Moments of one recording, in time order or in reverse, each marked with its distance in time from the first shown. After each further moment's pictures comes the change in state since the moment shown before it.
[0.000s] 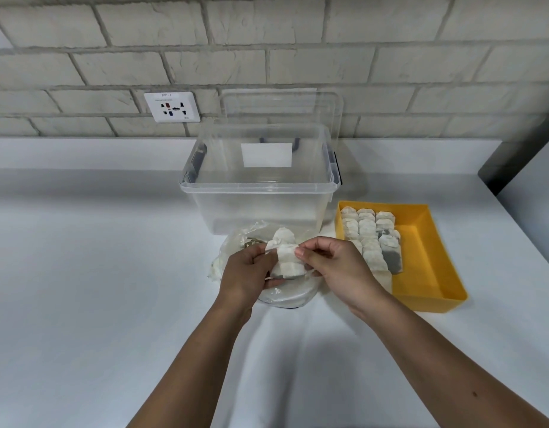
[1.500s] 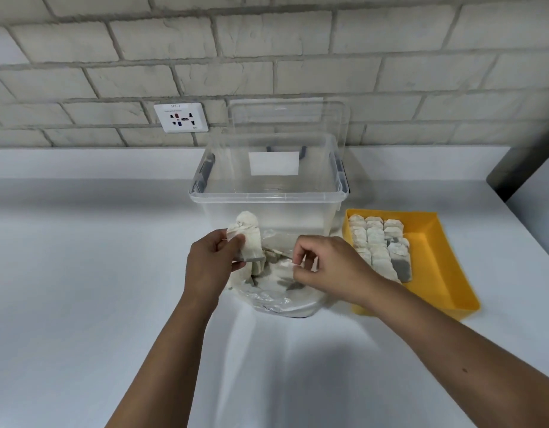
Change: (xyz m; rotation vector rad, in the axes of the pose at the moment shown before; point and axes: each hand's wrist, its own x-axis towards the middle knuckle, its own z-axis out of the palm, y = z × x) left_hand 0.022 0.027 -0.057 0.127 0.238 0.230; right_hand 0.019 -0.019 0.002 -0.696 -0.206 -0.372
